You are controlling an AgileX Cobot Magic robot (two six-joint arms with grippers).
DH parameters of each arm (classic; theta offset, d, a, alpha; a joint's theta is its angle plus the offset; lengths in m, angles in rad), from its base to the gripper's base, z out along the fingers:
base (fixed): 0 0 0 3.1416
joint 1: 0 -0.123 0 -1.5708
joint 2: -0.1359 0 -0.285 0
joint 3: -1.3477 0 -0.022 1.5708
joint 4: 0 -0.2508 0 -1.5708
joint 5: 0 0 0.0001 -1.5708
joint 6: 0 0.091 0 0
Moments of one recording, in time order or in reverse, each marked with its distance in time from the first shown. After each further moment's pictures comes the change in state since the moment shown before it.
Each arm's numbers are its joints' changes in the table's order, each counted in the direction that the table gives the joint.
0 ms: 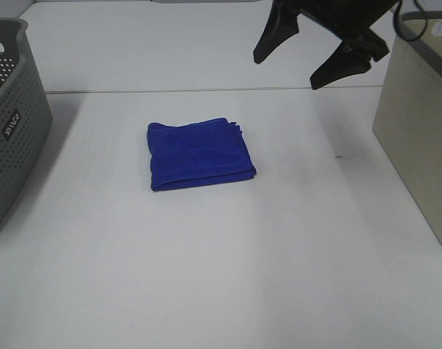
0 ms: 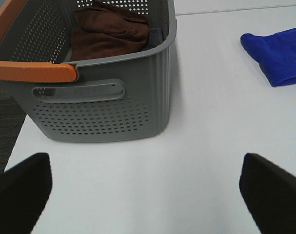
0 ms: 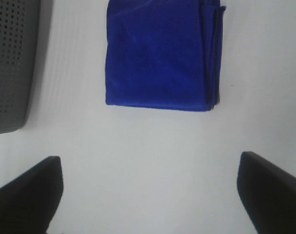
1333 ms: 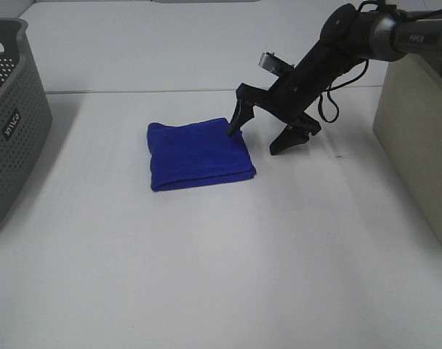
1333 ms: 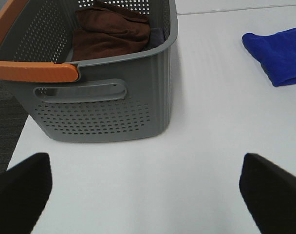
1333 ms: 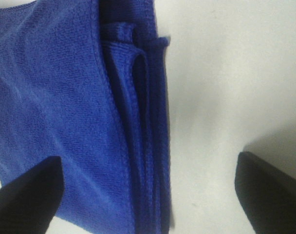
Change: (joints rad) left arm 0.000 0.000 0.000 0.000 0.000 0.000; right arm 0.000 -0.595 0.402 -0.056 0.000 -0.028
